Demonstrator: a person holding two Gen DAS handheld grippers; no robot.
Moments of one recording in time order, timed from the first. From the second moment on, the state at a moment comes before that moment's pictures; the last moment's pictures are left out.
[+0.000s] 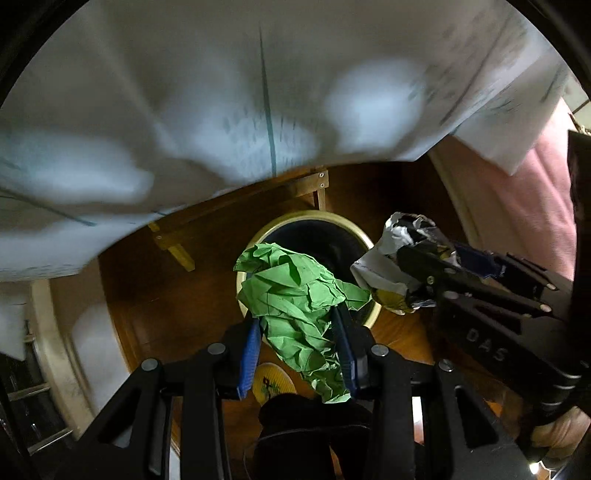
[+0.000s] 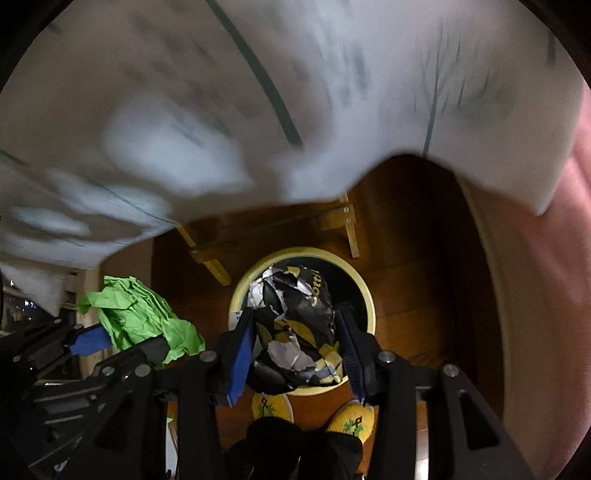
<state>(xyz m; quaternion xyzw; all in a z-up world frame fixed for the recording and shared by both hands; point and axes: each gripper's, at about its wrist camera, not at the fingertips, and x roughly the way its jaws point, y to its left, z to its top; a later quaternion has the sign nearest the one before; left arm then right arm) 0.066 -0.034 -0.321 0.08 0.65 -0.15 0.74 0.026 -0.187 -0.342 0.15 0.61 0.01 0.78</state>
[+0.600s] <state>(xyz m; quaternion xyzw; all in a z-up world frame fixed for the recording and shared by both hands) 0.061 -0.023 -0.390 0.08 0.65 -0.16 0.74 0.029 -0.186 -0.412 0.21 0.62 -0.01 0.76</state>
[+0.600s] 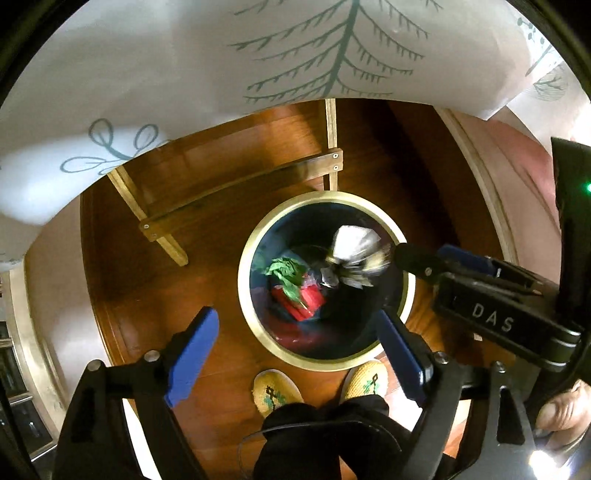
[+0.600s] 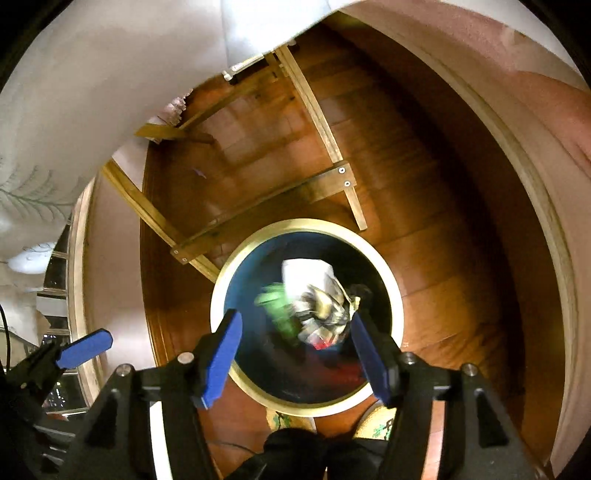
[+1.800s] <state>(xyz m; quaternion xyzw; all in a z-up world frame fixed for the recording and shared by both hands) 0.078 0.042 -0.003 0.05 0.51 -0.20 0.84 0.015 -0.166 -0.056 0.16 0.52 -0.01 0.84</state>
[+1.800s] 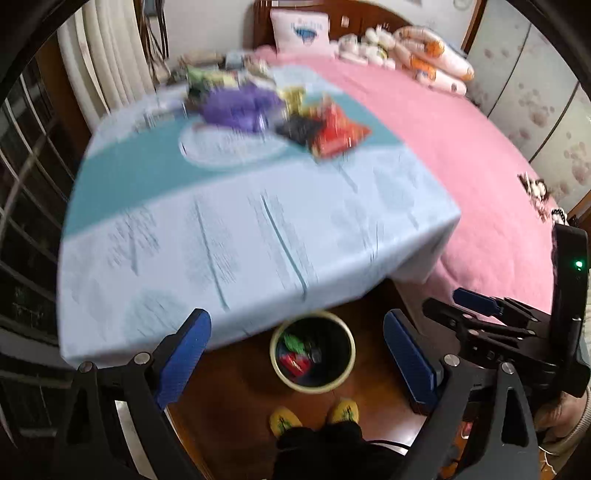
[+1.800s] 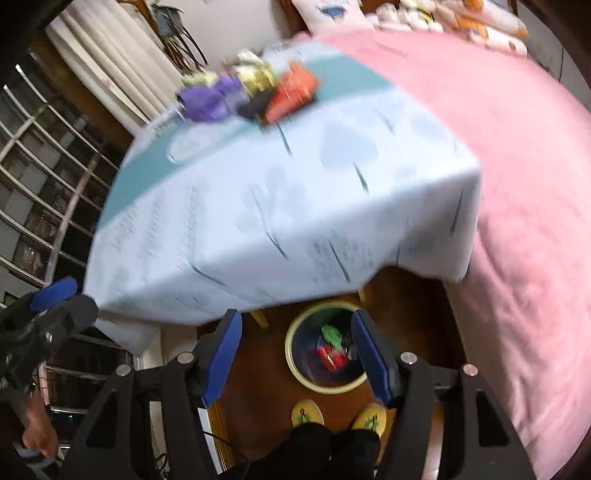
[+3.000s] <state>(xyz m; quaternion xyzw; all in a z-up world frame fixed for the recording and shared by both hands) 0.263 -0.026 0.037 0.01 0.49 -0.13 0.86 0.242 -0.251 -0.016 0.16 0.52 0.10 0.83</state>
